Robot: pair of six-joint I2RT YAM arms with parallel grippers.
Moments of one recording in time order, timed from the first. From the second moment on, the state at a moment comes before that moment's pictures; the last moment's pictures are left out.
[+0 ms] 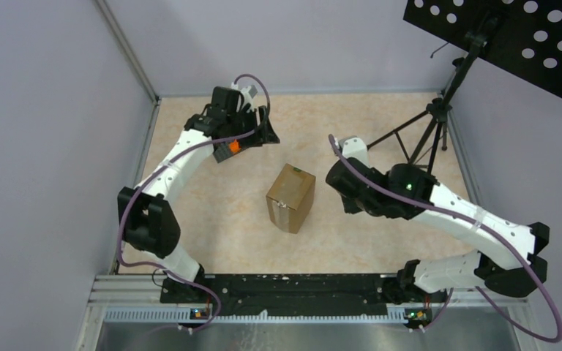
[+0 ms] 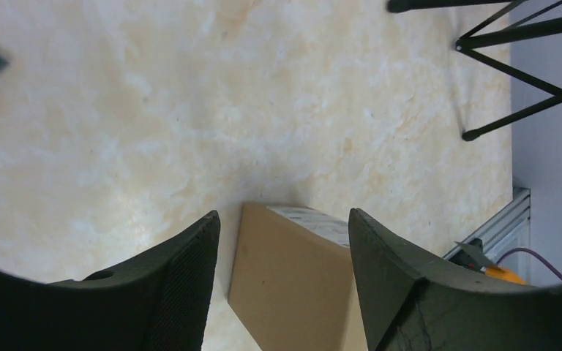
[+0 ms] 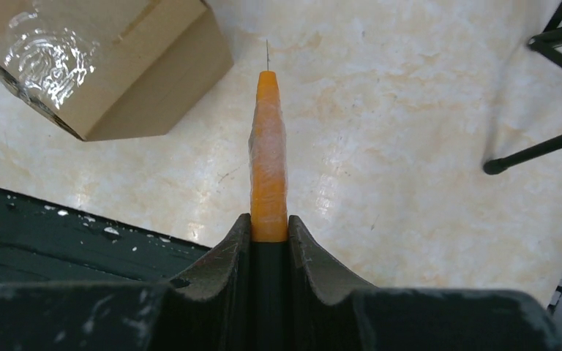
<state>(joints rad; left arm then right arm) -0.34 1.63 1.44 -0.59 0.39 -0.45 1.13 1.23 1.43 -1.26 0.53 0.65</state>
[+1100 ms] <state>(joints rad) -0.56 1.71 1.46 -0.62 0.57 -0.29 1.25 1.27 1.70 -1.16 0.41 0.25</state>
